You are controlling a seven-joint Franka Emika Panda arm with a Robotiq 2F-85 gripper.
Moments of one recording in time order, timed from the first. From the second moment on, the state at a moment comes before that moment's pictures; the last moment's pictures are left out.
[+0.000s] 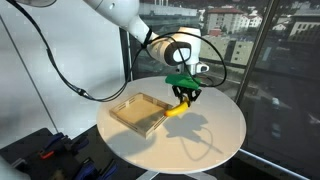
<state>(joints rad) -0.34 0.61 -0.09 -1.67 0.03 2.32 -0.50</state>
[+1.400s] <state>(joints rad) -0.35 0.75 -0.09 -1.65 0.00 2.37 -0.53</state>
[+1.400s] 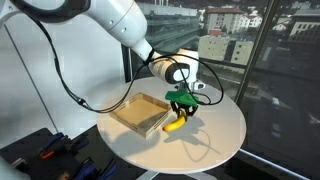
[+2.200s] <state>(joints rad) -0.35 0.80 -0.09 -1.58 0.00 2.37 -0.53</state>
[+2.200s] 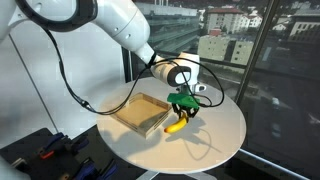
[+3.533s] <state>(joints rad) -0.34 0.78 -0.09 -1.56 0.00 2.36 -0.47</state>
